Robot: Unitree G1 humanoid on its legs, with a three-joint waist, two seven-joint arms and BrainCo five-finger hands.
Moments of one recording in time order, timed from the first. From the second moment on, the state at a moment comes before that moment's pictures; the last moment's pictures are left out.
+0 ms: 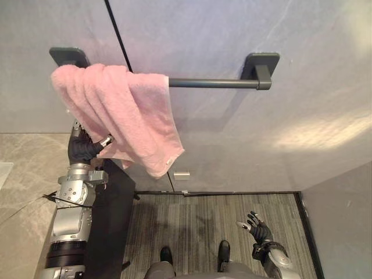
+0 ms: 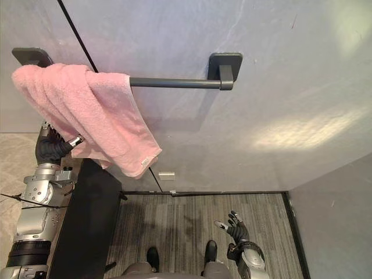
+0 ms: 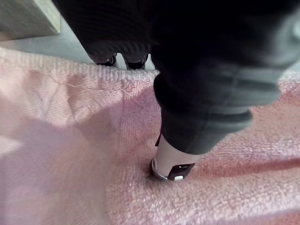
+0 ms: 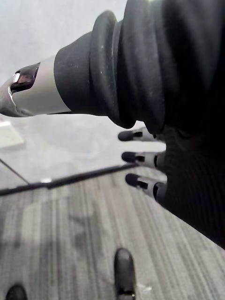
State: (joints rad) left arm -0.08 0.47 0.19 0.05 -0.36 -0.19 0.02; right arm 0.13 -0.08 -0.06 0.68 0.23 -0.11 0.06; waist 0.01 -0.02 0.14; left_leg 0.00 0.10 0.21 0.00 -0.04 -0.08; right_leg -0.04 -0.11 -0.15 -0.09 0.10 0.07
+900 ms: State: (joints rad) left arm -0.06 0.37 0.16 -0.05 -0.41 -0.16 -0.02; right arm -0.72 -0.37 0.41 0.08 0.19 -0.12 0.09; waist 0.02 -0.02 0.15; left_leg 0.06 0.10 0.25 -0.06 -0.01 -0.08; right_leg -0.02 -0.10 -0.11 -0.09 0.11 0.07
